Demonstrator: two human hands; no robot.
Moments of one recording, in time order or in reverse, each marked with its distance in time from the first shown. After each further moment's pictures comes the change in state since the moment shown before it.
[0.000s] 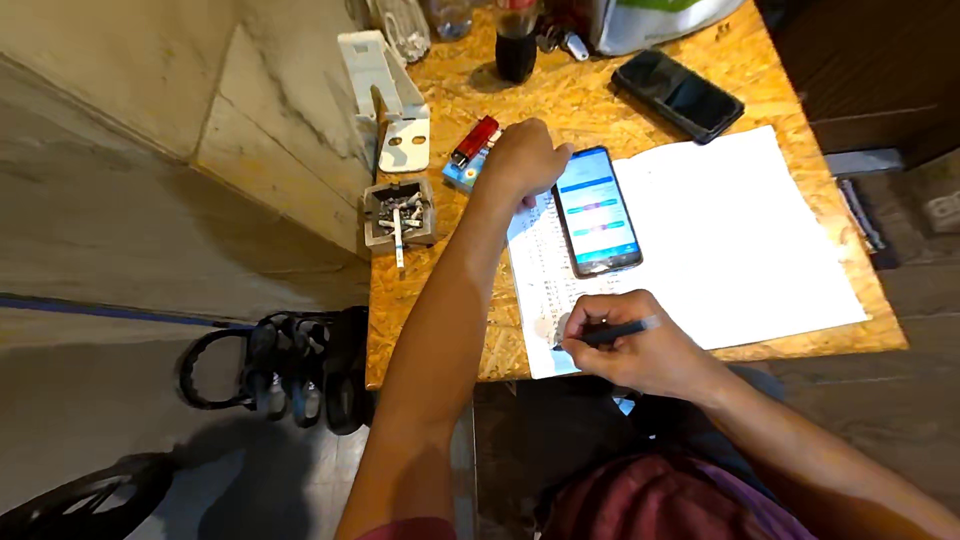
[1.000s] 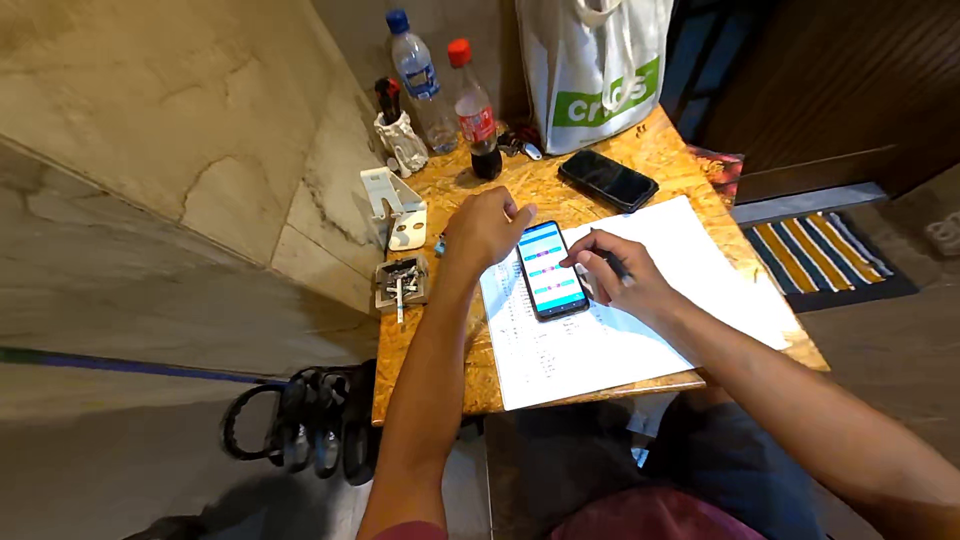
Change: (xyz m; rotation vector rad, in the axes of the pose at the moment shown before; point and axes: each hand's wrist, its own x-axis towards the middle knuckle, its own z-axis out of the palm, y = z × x) left_hand -0.043 0.024 -0.024 0.127 0.295 0.194; right_hand 0.046 0.042 -0.107 -0.001 0.284 -0.200
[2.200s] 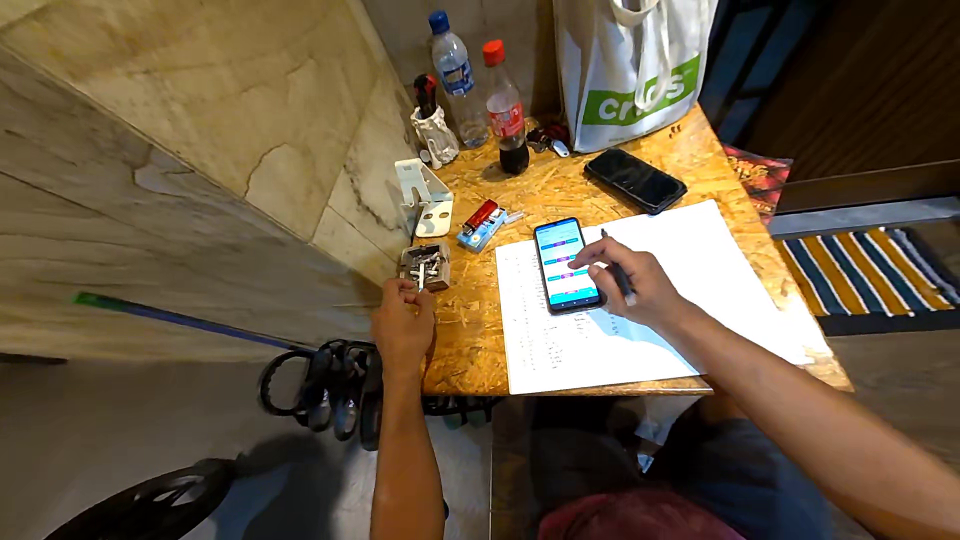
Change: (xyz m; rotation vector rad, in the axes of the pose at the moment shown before) left_hand -0.159 -0.113 0.034 -0.068 0.511 -0.516; right_hand -0.004 0.008 0.005 -0.282 -0.045 -0.226
